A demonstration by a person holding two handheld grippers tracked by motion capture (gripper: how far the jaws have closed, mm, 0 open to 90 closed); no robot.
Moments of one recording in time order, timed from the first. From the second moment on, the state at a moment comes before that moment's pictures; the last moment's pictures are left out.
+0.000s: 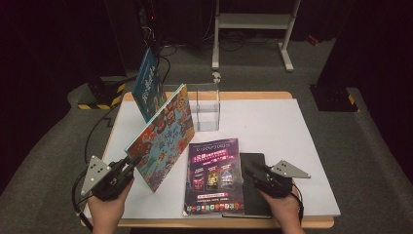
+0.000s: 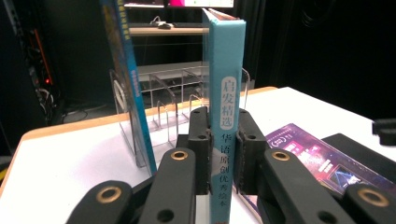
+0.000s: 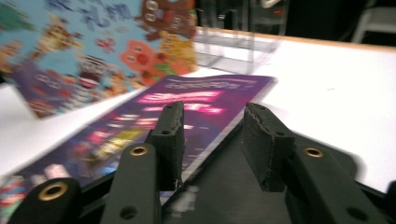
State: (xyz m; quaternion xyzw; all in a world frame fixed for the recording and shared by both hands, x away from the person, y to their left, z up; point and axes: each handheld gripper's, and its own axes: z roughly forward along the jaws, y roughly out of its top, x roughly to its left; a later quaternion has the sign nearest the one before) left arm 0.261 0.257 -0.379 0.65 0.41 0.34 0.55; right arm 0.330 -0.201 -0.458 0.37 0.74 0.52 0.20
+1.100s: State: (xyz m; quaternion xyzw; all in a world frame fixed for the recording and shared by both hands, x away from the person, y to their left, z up) left arm 0.306 0.243 -0.351 0.66 0.41 0.31 0.55; right arm 0.343 -0.243 -0.471 0.40 0.72 0.53 0.19
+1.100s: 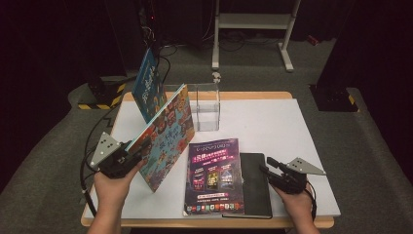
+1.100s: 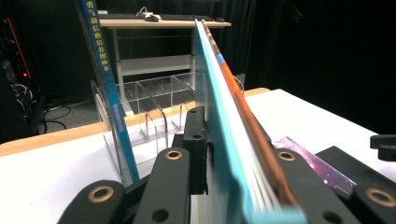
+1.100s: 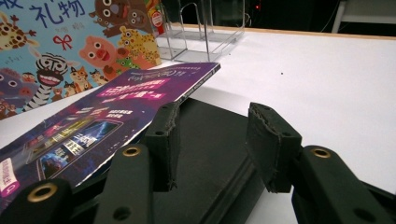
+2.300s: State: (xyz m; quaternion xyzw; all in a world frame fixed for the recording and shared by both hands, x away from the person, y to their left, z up) left arm 0.301 0.230 -0.335 0.64 0.42 0.35 0.55; right arm 0.341 -0.248 -0.468 0.41 0.71 0.55 0.17
